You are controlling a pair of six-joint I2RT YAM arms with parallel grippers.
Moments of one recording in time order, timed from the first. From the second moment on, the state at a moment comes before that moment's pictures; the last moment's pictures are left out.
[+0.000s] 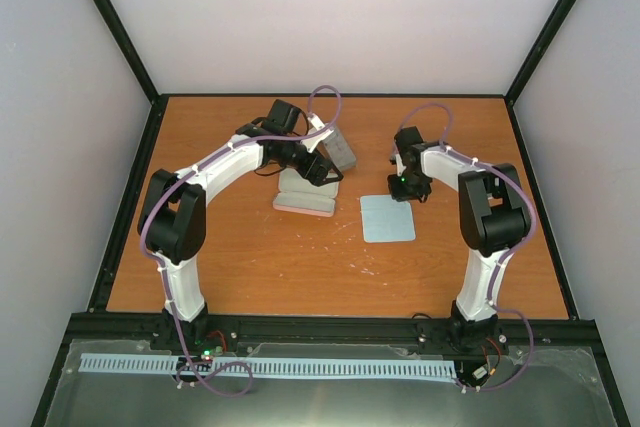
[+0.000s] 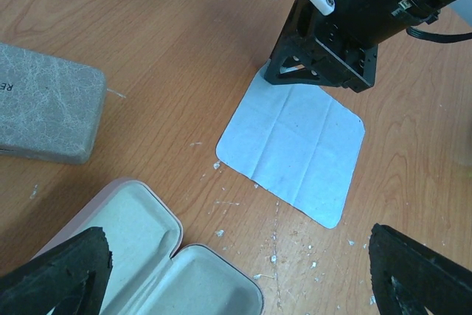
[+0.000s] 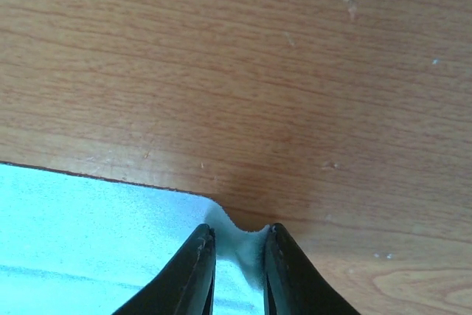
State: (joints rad) left arm -0.48 1.89 1.50 -0.57 0.65 0.20; right arm 0.26 1.94 1.27 -0.73 -0.04 0.07
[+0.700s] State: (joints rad) left arm -0.57 1.99 1.59 -0.57 0.52 0.22; right arm 0.26 1.93 1.25 -0.72 -0.04 0.12
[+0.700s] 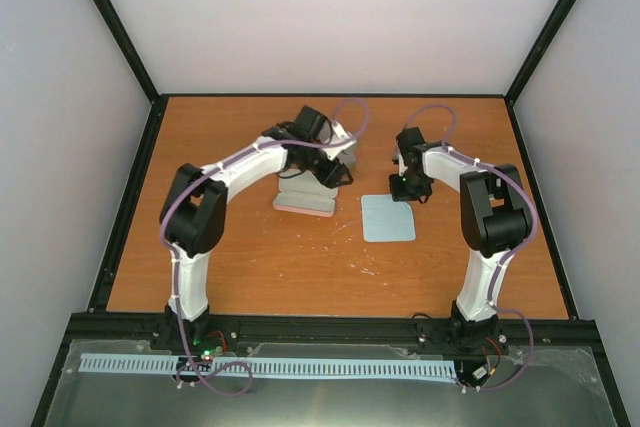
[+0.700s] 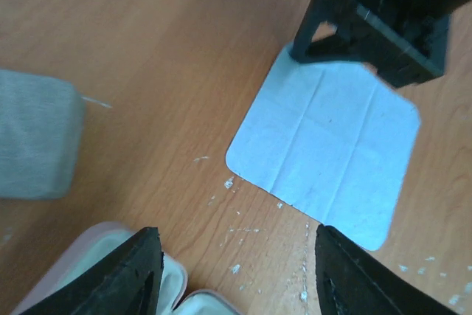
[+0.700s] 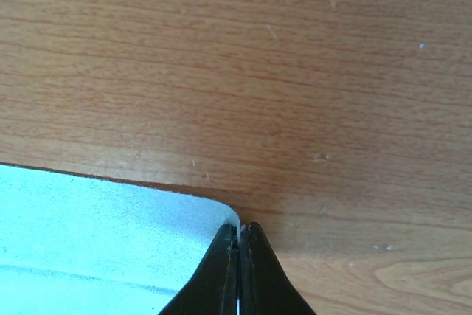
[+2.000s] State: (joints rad) left arm -0.78 2.31 1.80 -0.60 0.18 0.25; right arm 0.22 1.89 1.21 -0.72 -0.12 0.17
